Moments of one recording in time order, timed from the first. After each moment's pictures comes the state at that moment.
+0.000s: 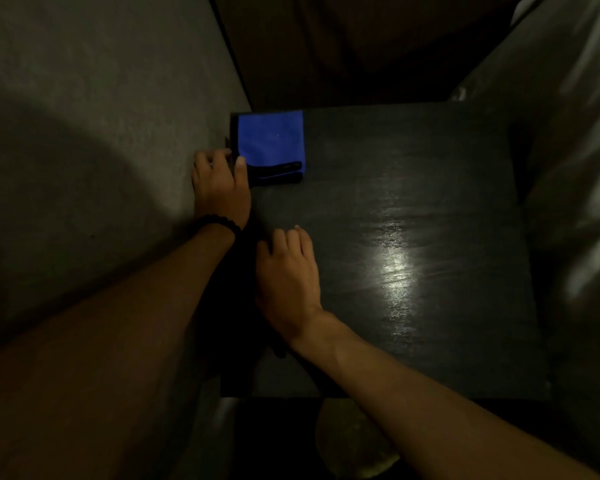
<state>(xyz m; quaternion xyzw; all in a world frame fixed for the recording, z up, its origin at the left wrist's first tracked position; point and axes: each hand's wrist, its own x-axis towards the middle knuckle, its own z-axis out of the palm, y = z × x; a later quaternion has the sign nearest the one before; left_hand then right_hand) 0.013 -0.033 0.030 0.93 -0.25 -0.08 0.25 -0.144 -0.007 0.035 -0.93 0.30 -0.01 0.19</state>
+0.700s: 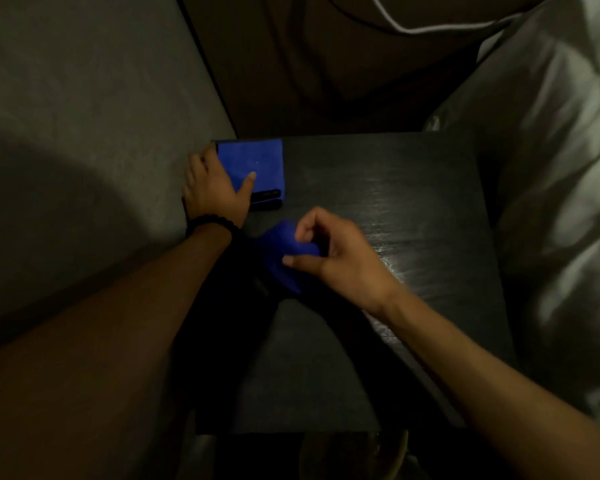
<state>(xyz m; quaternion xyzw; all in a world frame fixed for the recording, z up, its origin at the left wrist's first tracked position) 0.024 -0.076 0.029 0.94 -0.28 -0.06 0.19 -0.191 -0.122 0.086 -0.71 0.31 -0.09 0.63</state>
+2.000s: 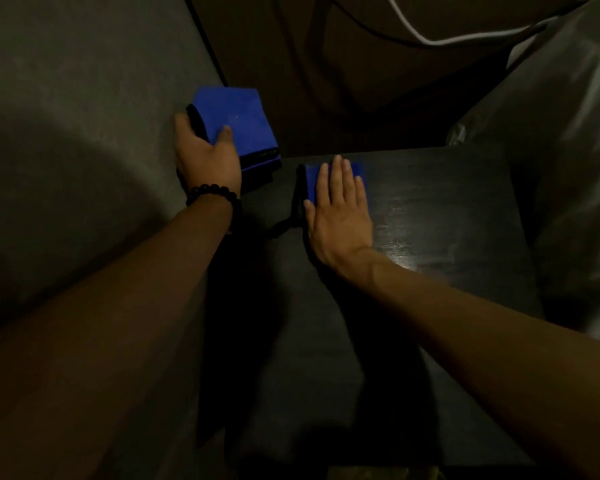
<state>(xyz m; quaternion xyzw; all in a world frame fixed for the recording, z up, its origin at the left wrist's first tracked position) 0.071 -0.116 0.083 0.80 -0.12 -0.08 0.58 -0.098 -0.168 0.004 -0.92 0.37 0.05 0.11</state>
